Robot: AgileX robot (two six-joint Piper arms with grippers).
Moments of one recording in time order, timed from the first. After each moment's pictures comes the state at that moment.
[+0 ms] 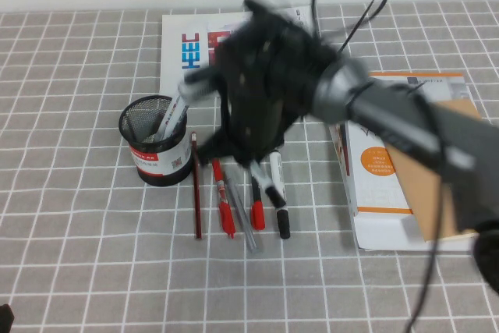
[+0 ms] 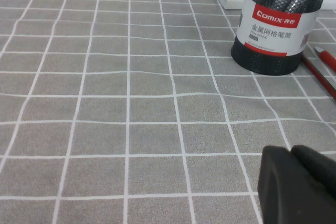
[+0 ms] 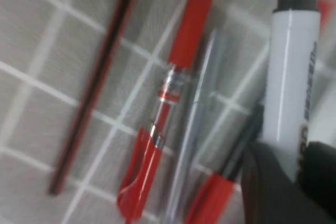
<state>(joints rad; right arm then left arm) 0.77 2.25 -2.12 -0.17 1.23 0.33 -0.16 -0.01 0.03 -0.03 0.38 -0.01</state>
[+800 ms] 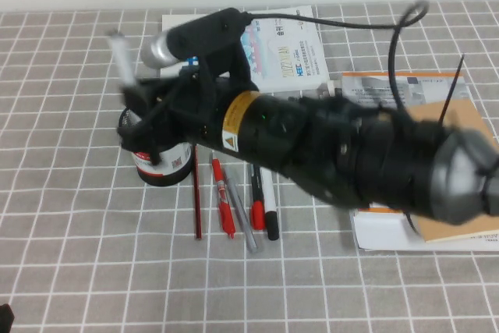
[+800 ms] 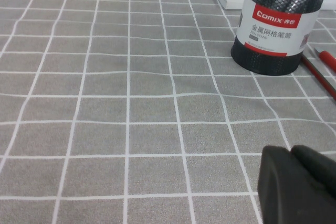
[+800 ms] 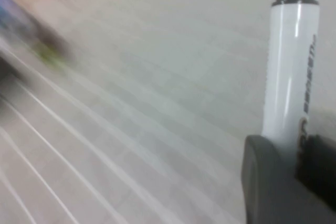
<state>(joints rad) 0.89 1.80 -1.35 -0.34 -0.21 0.59 -0.16 -0.01 0.03 -0.03 0.38 -0.01</state>
